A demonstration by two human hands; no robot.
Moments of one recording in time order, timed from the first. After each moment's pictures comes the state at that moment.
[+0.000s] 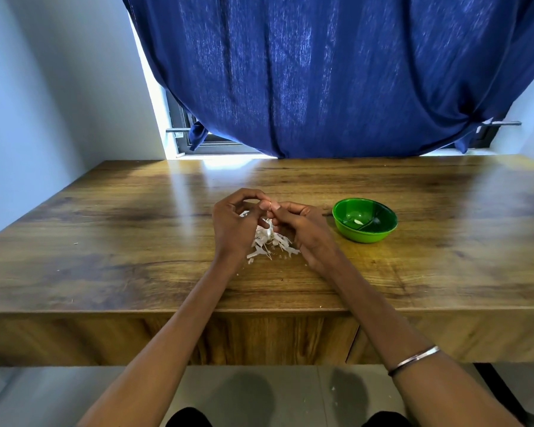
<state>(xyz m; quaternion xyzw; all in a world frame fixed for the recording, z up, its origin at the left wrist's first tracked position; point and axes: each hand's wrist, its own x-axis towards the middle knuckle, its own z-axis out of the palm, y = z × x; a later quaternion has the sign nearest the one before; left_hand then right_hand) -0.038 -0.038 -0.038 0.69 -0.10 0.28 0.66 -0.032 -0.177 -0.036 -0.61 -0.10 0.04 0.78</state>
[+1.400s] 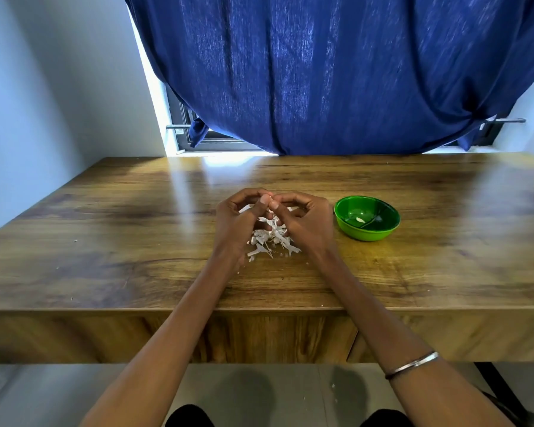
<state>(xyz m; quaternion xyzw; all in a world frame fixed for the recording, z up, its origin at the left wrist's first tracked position) -0.047 -0.041 -0.032 0.63 -0.05 0.17 0.76 -0.033 -0.173 -0.037 -0.74 -0.13 -0.20 0.63</state>
